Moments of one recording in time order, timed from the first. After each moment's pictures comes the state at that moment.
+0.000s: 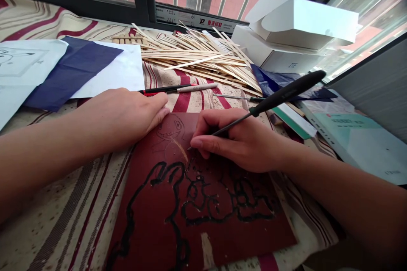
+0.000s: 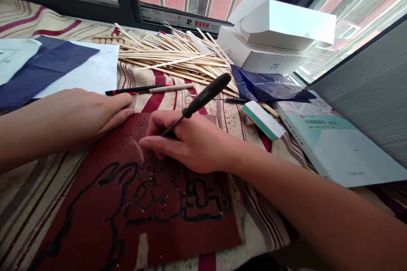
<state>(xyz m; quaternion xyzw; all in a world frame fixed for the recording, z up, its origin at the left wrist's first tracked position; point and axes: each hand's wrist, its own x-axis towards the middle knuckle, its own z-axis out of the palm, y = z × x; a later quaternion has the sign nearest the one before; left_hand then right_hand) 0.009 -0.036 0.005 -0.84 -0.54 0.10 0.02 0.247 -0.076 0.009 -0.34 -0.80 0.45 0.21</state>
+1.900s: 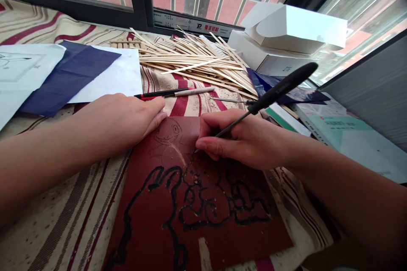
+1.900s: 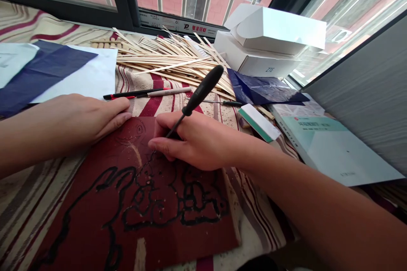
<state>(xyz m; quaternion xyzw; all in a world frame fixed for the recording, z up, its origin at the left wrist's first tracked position) 0.004 -0.034 0.001 -0.85 -0.52 0.09 0.03 0.255 -0.070 0.027 -0.35 -0.83 0.42 0.13</state>
